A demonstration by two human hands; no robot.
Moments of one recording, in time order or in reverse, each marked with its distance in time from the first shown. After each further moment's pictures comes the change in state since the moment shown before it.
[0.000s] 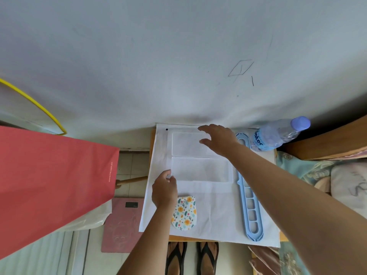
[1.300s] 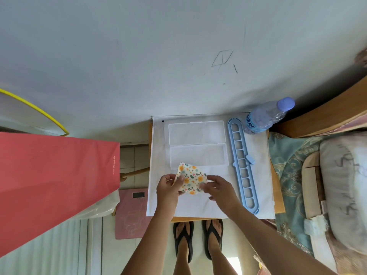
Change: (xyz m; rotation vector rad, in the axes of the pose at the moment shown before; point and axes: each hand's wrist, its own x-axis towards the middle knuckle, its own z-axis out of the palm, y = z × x) left_hand -0.036 -0.024 -0.016 -0.599 -0.343 -0.189; right_hand -0.166 -0.035 0.088 1.260 -0.069 0.621
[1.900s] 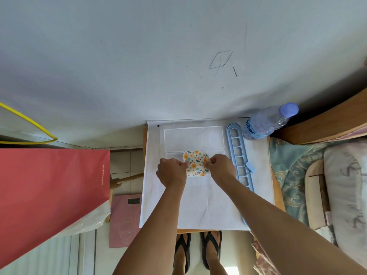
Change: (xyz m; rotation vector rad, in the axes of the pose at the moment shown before) left_hand 0.052 0.047 0.059 0.933 0.318 0.194; right_hand 0.076 -0.060 -0.008 -0.627 0.282 -0.034
